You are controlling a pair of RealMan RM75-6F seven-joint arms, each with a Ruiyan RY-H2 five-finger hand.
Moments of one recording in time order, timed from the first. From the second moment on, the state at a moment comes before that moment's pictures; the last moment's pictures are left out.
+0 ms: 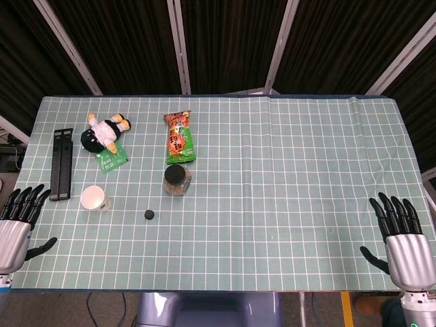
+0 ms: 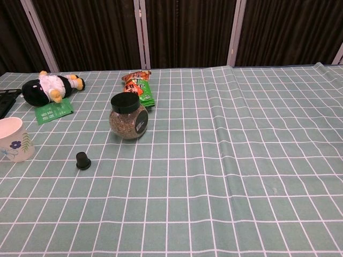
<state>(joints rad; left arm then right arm) -0.09 -1.13 -0.01 -1.63 1.63 1.57 0.13 0.01 -1.09 0.06 -1.77 -1.67 1.65 -0.24</state>
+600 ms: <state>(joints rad) -0.24 -1.21 -0.03 -1.52 1.64 1.33 0.41 0.03 -1.09 0.09 -1.77 -1.59 1.59 -0.24</state>
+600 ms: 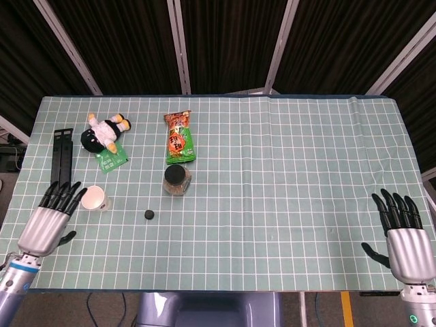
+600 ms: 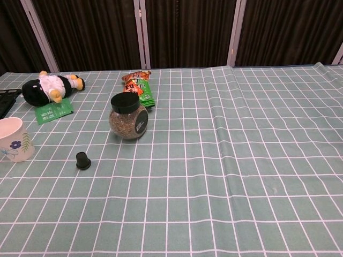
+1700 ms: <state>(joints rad) -0.47 -1.50 -0.02 -1.02 1.61 1.11 0.43 0.04 -1.11 0.11 -1.74 -1.51 1.58 -0.27</state>
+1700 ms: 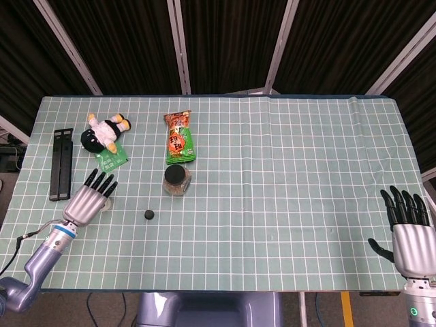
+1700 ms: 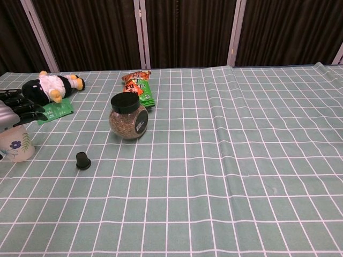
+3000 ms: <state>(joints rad) -0.50 -1.39 -0.07 -1.16 1.41 0.85 -0.94 0.05 -1.12 0.11 -1.75 -1.51 1.57 -0.28</state>
